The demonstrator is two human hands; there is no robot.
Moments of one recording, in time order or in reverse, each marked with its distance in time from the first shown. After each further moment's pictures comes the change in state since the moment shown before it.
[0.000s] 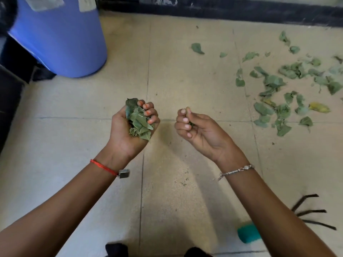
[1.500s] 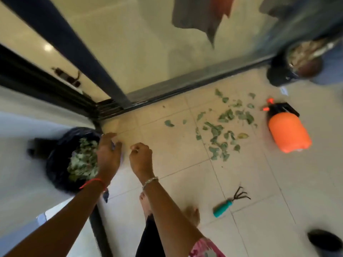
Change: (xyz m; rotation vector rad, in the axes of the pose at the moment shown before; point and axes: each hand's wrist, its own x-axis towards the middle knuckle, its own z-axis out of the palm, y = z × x) left_hand 0.030 0.198 0.316 2.039 0.358 0.367; right_hand 0.074 -0.223 0.314 -0.657 0.818 0.011
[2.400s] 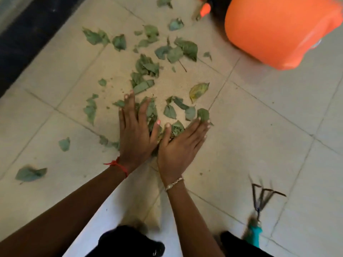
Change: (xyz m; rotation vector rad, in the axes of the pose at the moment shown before) left_hand 0.049 0.050 0.525 0.268 -0.400 1.098; right_hand 0.305 0.359 -0.206 -0.245 1.312 0.205
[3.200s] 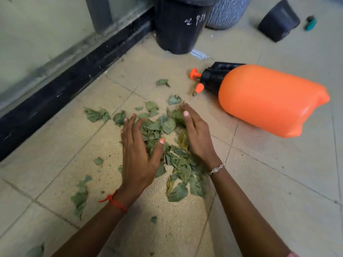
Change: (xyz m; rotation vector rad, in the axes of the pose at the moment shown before) left_hand 0.119 -0.008 0.006 -0.403 0.238 0.003; right_hand 0.205 -0.051 0.024 0.534 -0.367 -0.397
